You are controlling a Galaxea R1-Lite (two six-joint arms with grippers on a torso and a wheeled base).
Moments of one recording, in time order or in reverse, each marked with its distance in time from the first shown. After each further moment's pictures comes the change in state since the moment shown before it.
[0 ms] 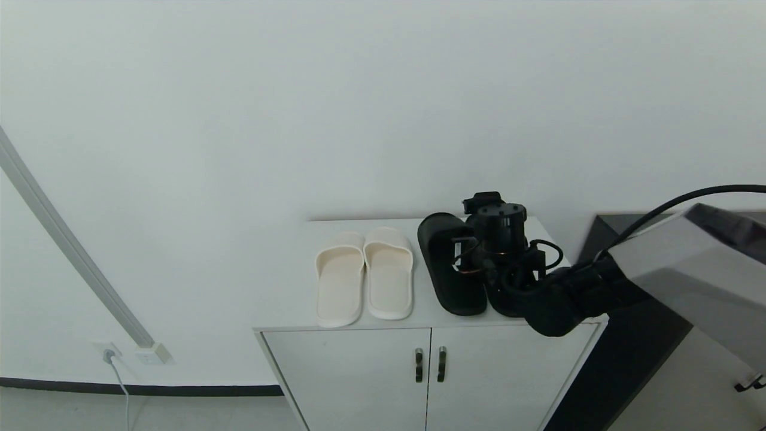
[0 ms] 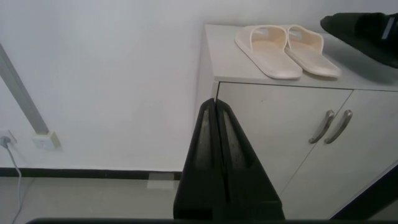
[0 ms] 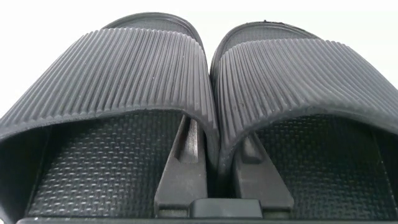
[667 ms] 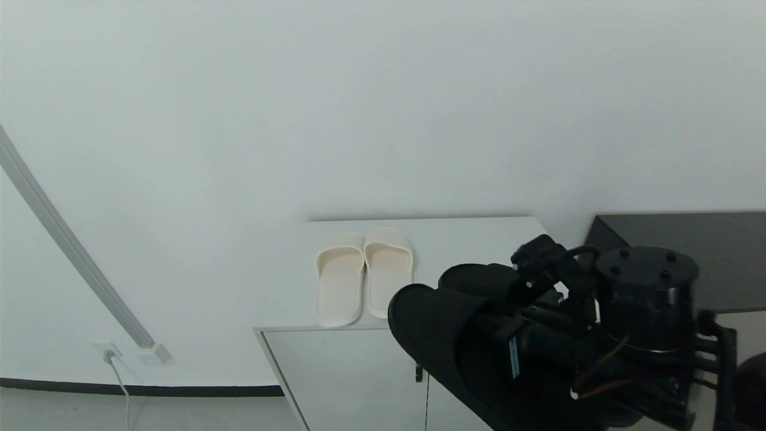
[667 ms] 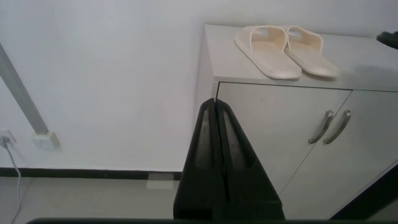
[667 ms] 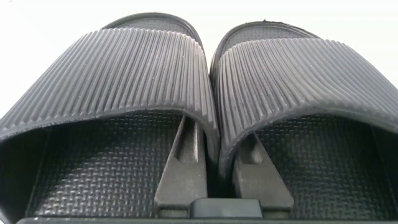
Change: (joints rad) left arm 0.000 0.000 0.000 0.000 -0.001 -0.002; right arm 0.200 -0.565 0.657 0.006 0.400 -0.023
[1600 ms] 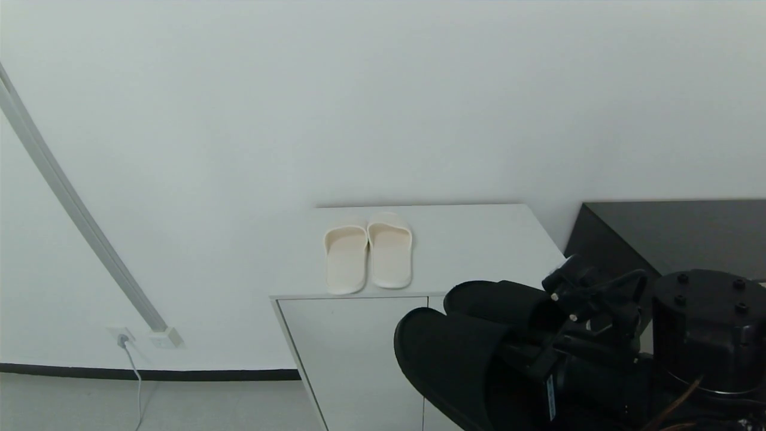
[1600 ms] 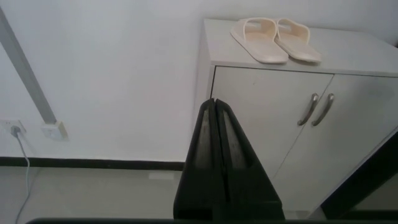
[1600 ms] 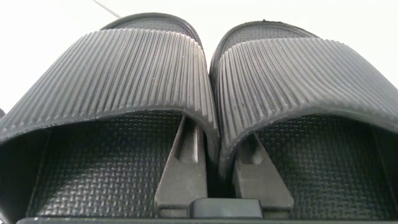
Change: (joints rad) left arm 0.000 0.000 -0.001 0.000 -0.002 0.000; right arm 0.025 -0.101 0.108 -0.005 0.057 0.000
